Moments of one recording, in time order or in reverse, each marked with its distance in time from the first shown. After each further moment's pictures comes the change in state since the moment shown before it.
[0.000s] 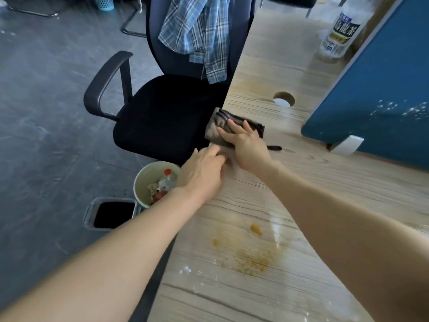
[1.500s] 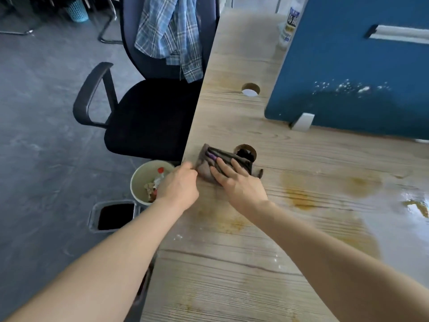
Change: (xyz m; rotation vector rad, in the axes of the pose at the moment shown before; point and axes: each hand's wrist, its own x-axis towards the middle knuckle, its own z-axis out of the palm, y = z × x) left_hand -0.063 0.028 -0.019 0.159 -0.213 -0.162; right_hand -0.150 -0.017 0.003 -0.039 -0.148 0.030
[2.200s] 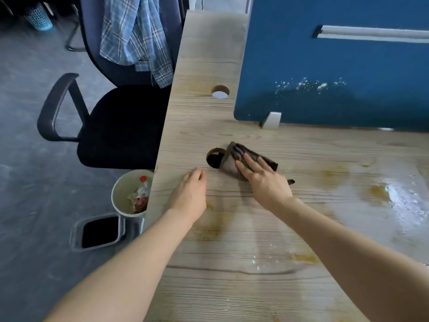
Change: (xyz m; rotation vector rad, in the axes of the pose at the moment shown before) left_hand 0.005 0.068 0.011 -0.107 -0.033 0.146; right_hand -0.031 0.097 -0.004 0.042 0.028 0.267
